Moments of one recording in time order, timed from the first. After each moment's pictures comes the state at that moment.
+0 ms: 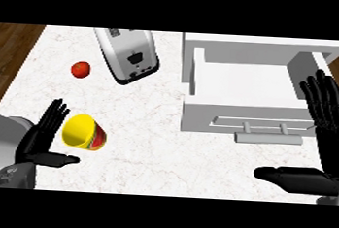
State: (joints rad) left arm -0.32 0.33 0.27 -0.49 -0.02 -0.41 -0.79; right arm -0.05 -0.14 -0.07 -1.96 0.02 0.13 -0.04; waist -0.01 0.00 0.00
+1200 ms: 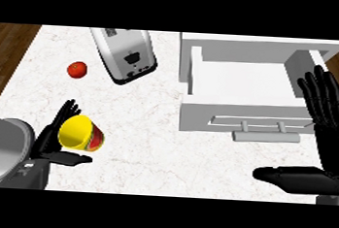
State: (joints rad) left arm -0.45 0.31 0.25 -0.22 -0.07 -0.37 -0.95; right arm -0.08 -0.13 -0.07 -1.98 0.00 0.14 0.00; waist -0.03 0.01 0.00
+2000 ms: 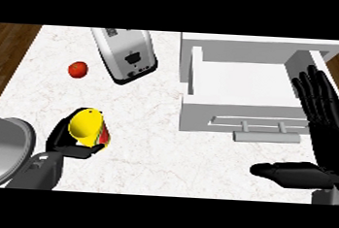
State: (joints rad) left arm -0.48 0.25 0.23 -0.27 -0.03 -0.52 -0.91; right arm -0.09 -0.12 -0.07 -1.93 0.00 0.15 -0.02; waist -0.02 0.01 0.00
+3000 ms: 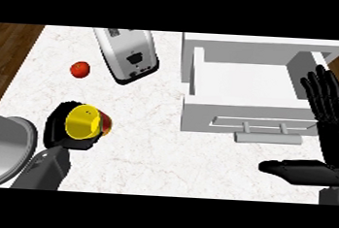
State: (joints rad) left arm -0.48 0.19 0.37 -0.37 0.15 -0.38 -1.00; right arm -0.09 -0.15 -0.11 -1.90 -0.01 0.17 -0.05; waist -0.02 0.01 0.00
